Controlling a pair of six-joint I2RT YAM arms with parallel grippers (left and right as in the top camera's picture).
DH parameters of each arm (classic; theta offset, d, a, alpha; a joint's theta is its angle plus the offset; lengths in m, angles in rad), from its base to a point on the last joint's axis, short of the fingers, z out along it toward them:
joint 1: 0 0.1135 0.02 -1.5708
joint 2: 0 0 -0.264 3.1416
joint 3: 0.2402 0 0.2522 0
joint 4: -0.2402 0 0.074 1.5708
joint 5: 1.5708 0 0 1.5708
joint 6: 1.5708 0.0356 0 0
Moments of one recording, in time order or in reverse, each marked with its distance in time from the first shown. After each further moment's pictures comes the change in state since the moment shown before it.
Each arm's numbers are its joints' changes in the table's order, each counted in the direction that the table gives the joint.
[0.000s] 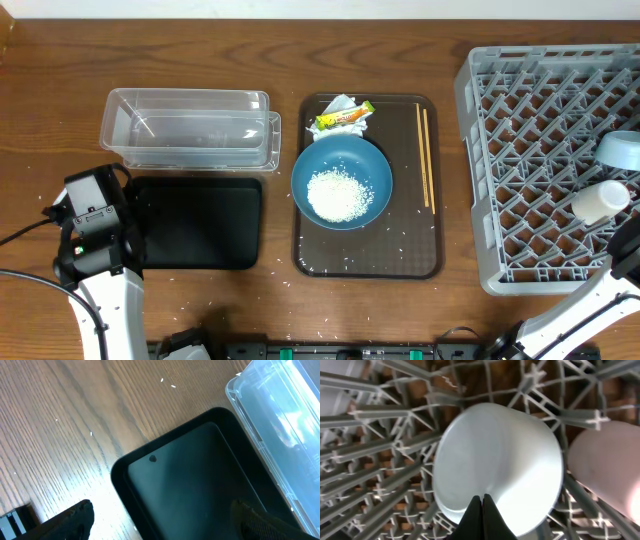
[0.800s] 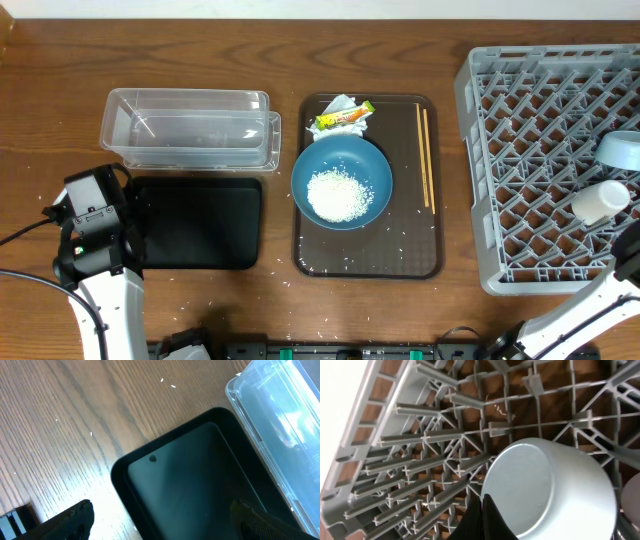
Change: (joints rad) left arm 0.000 0.000 0.000 0.000 0.000 0.000; right arm -0.021 0.000 0.000 0.135 -0.208 0.015
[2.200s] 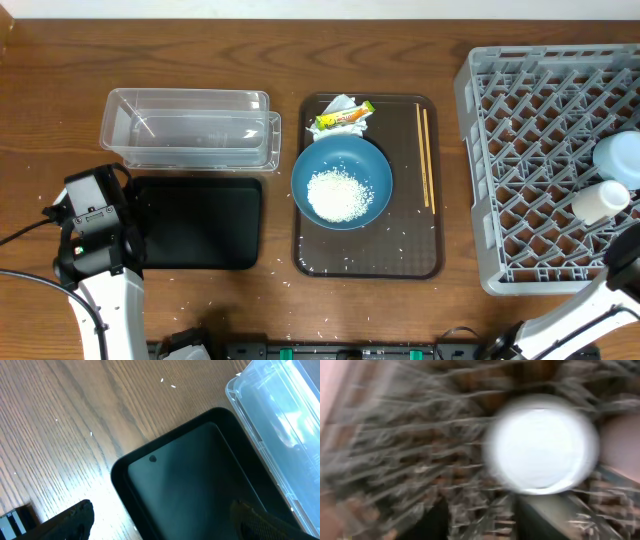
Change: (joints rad) left arm 0.000 0.000 0.000 0.000 0.000 0.000; right arm 0.059 -0.124 0.000 -0.172 0.034 -0.040
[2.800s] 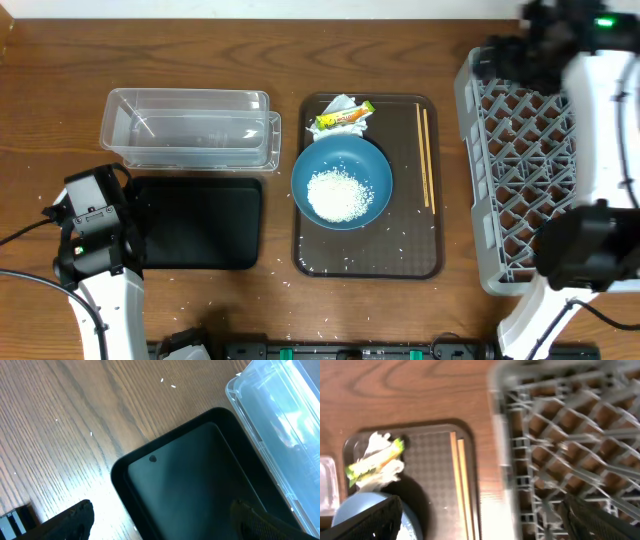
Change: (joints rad) left arm 0.000 0.000 0.000 0.000 0.000 0.000; right arm 0.653 -0.050 0.035 0.002 0.163 -0.114
